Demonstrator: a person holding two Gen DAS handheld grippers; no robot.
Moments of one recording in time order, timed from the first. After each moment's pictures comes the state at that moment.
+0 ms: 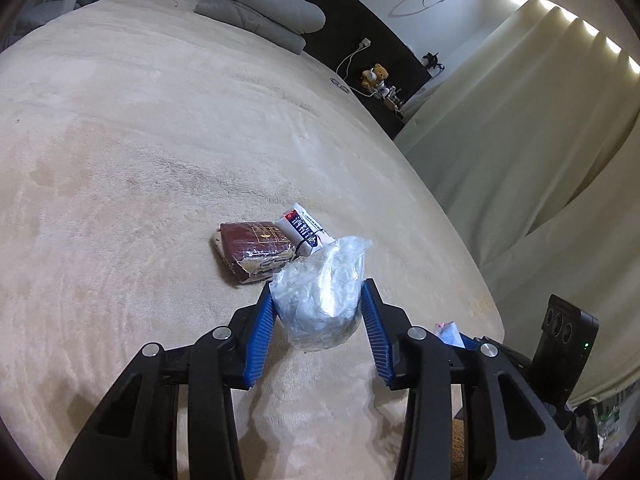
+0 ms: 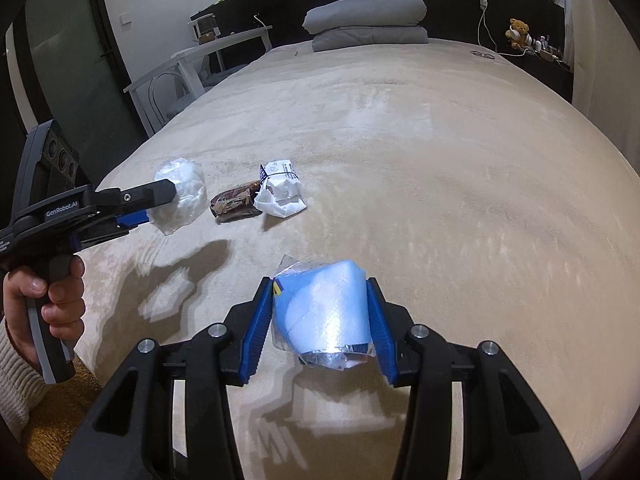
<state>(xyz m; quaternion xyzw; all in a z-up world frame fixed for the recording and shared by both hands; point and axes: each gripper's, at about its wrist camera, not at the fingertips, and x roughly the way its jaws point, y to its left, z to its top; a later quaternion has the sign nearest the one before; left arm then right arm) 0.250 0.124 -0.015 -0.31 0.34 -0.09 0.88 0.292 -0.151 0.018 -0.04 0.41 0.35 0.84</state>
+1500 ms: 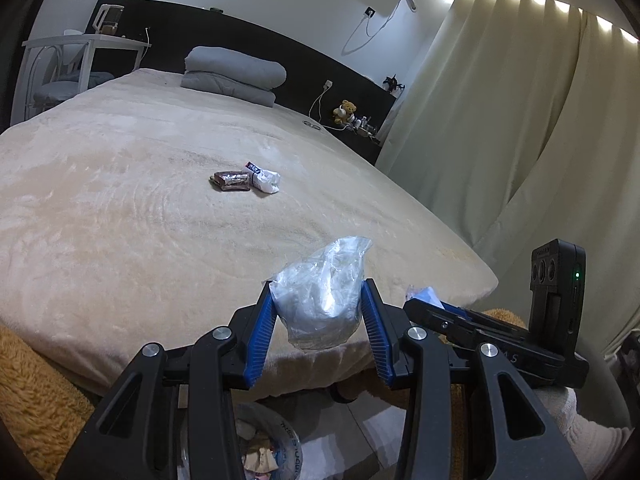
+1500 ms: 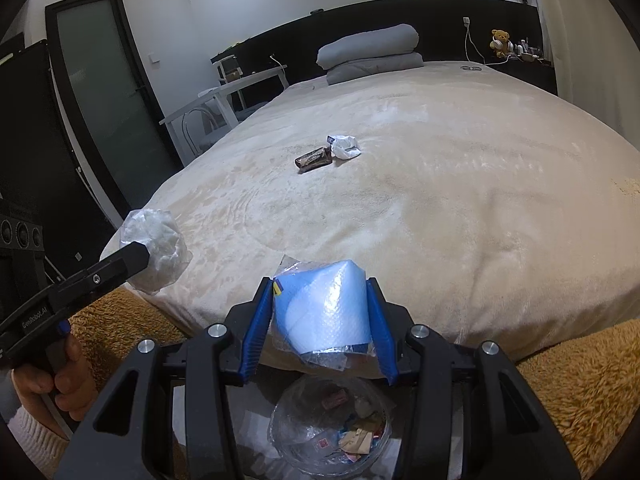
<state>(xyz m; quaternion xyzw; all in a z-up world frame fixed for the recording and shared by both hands) 0.011 -0.004 0.006 -0.20 0.25 -0.06 0.94 0.093 -0.227 0.023 0.03 0.36 0.37 0.86</state>
